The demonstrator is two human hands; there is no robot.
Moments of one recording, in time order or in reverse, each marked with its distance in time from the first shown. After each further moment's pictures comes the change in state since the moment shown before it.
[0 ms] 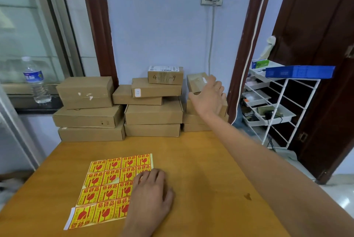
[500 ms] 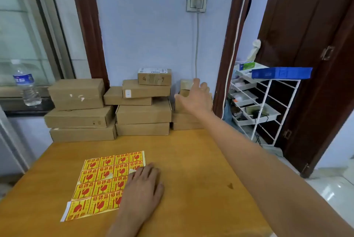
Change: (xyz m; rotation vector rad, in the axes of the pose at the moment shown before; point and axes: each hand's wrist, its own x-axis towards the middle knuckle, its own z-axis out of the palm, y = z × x) left_hand -0.012 0.007 -0.011 0.022 -0.083 0.057; right_hand -0.007 0.004 -0.033 -0.056 -0.198 -0.107
